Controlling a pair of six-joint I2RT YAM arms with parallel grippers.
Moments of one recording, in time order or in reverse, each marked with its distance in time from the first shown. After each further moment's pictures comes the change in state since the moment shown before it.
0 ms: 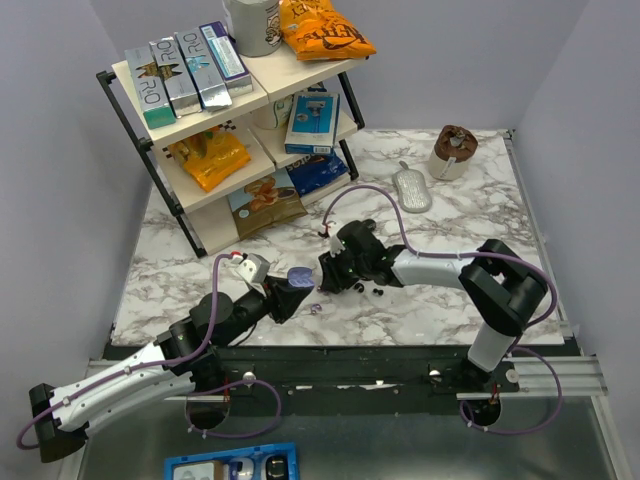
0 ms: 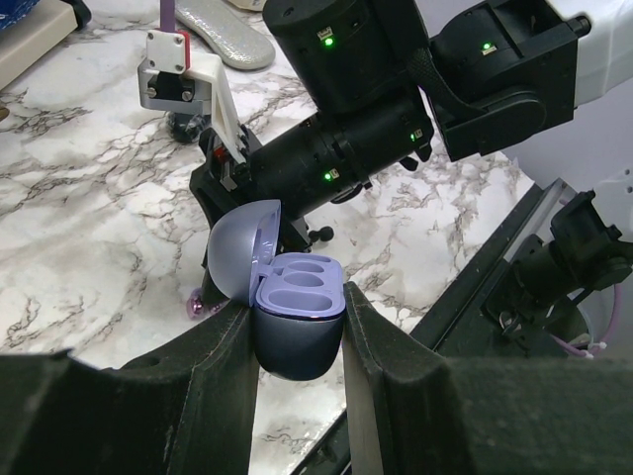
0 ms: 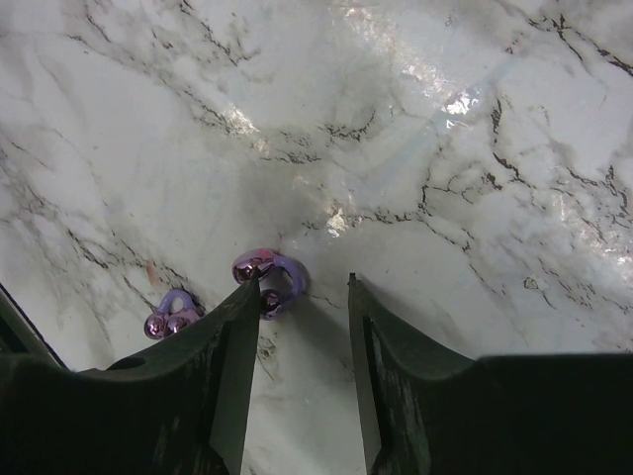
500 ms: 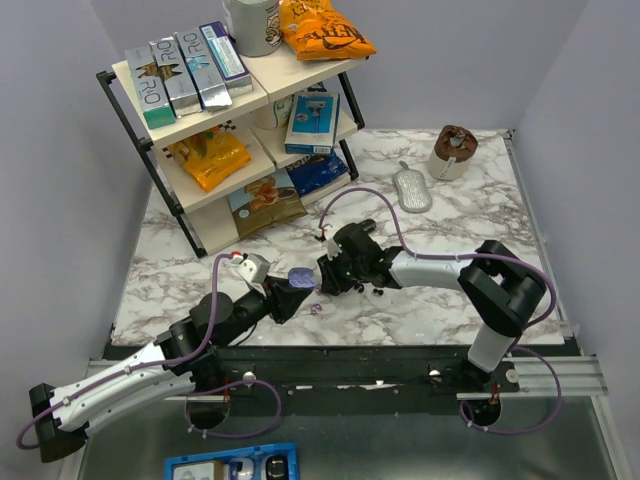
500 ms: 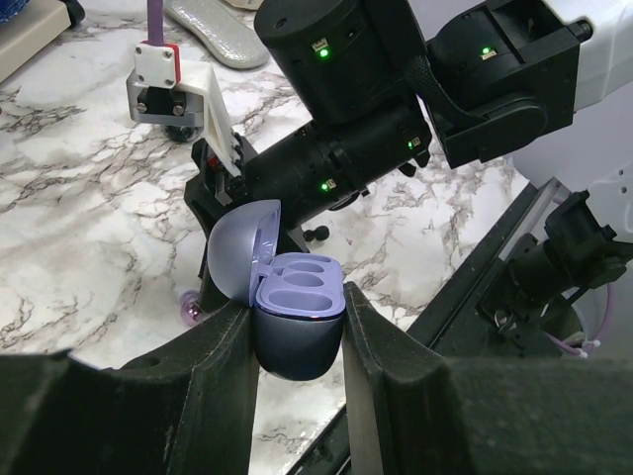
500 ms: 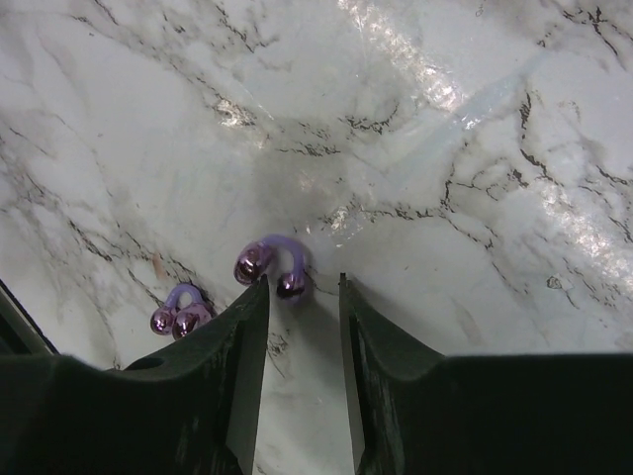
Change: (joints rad) left arm 0.000 0.001 0.000 0.002 0.011 -0.005; right arm 0.027 0.002 0.009 -0.021 0.017 -0.008
